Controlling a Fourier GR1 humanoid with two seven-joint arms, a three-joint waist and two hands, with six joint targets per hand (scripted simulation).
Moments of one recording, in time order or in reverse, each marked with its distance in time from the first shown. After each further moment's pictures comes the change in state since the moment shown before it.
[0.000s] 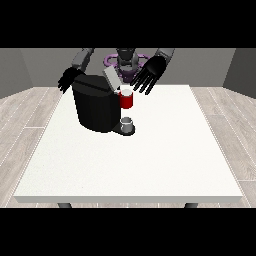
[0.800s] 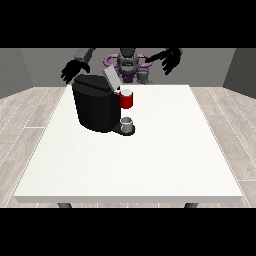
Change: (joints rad) left arm 0.292 -0.246 0.236 -0.042 0.327 0.006 -0.057; right arm 0.186 -0.004 -0.050 0.032 -0.033 -0.003 -0.009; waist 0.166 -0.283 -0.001
